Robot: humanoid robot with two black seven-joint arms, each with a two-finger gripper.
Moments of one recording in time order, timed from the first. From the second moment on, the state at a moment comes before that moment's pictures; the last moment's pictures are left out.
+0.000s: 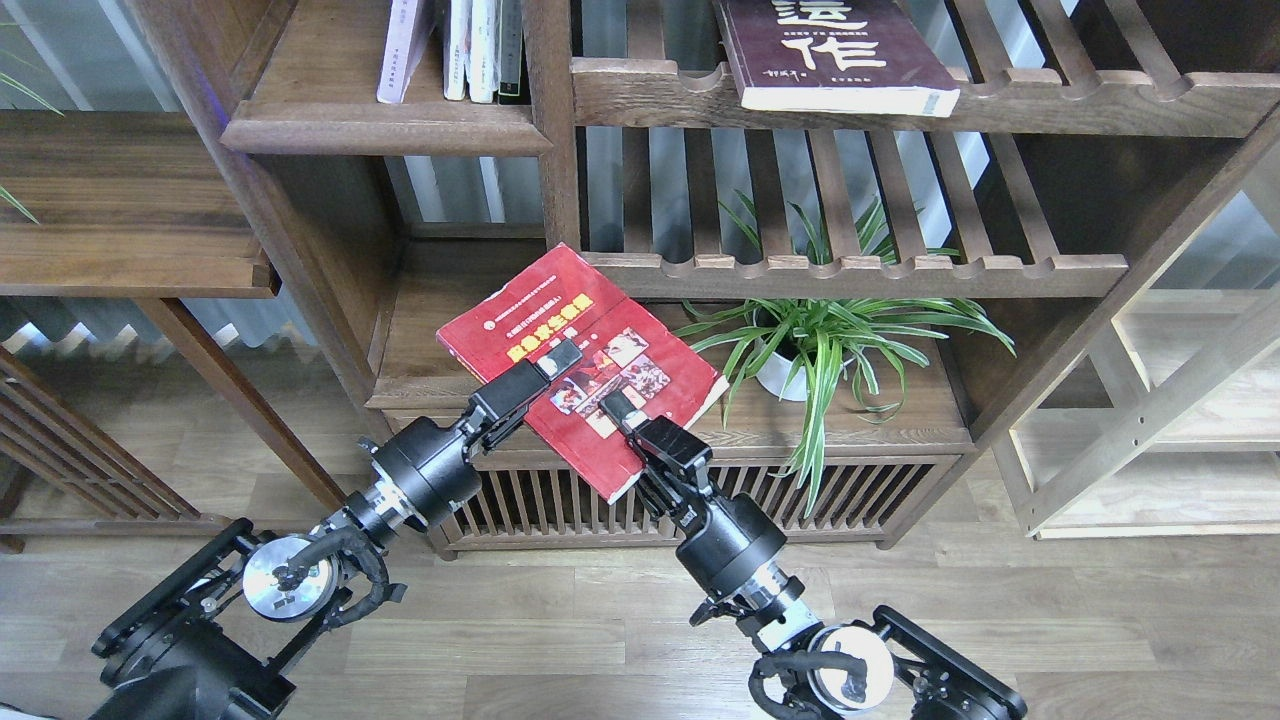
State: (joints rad) left arm -0.27 0.09 -0.95 -1.17 -0.11 -0.49 0.24; right arm 0.08 0.01 0.79 1.23 0.26 0.58 0.02
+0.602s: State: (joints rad) left arm -0.26 0.08 -0.95 -1.17 -0.13 -0.49 0.24; right arm 0.08 0.01 0.79 1.24 0.26 0.58 0.02
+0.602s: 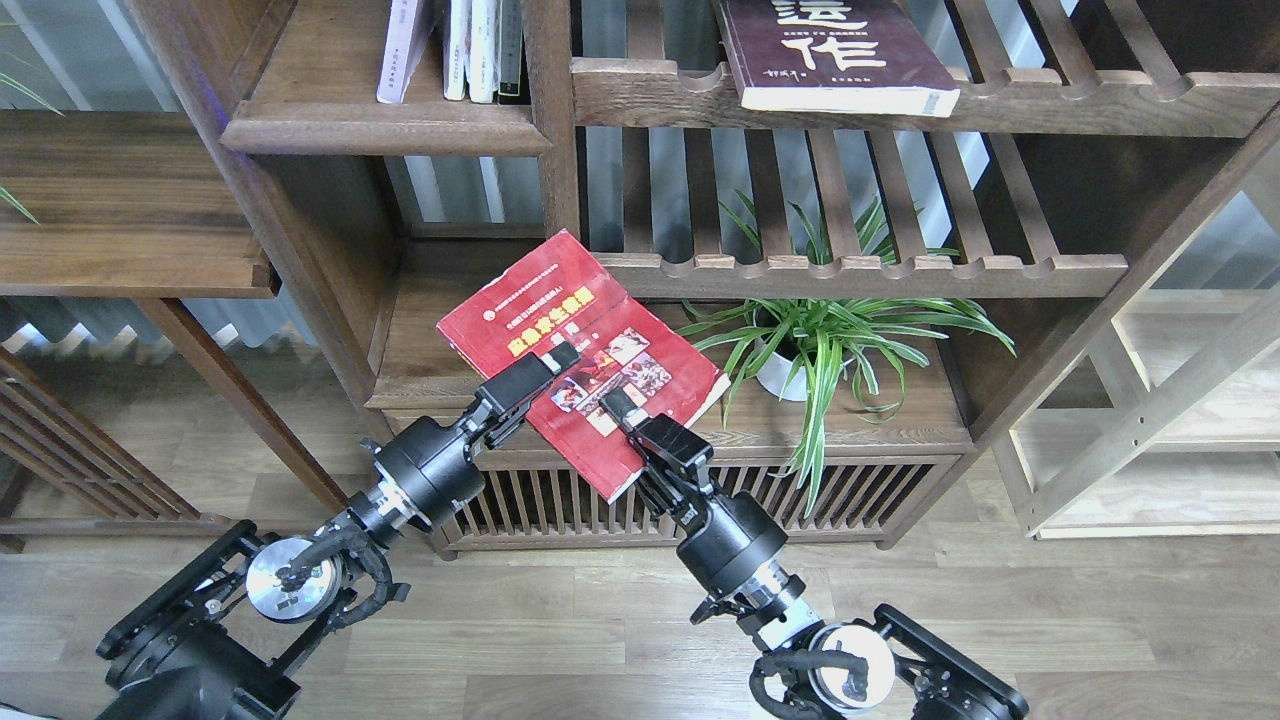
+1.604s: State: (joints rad) left arm -0.26 0.10 -0.95 -1.19 -0.13 -0.49 0.24; right arm 0.07 0.02 0.81 1.23 0.26 0.58 0.02
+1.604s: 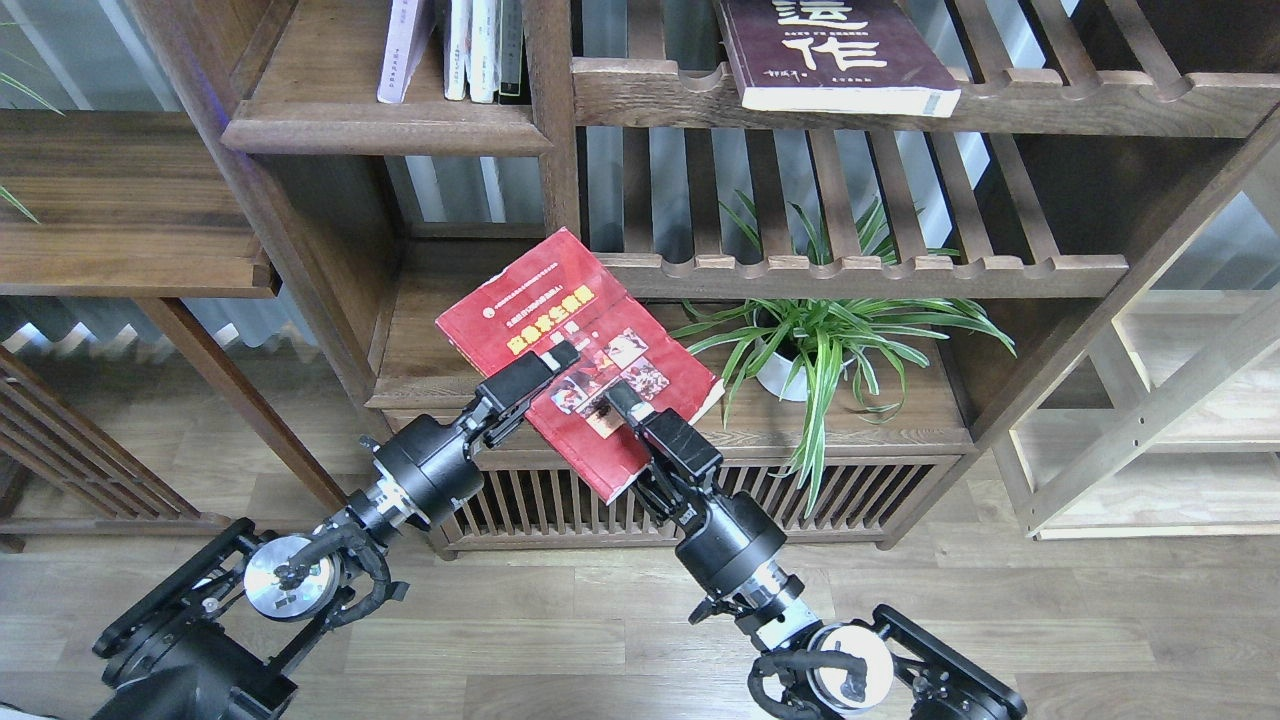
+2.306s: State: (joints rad) left arm -0.26 0.47 -1.03 -1.50 0.03 -0.49 0.25; right arm 0.05 -0.07 1.12 1.10 0.27 0.58 0.02
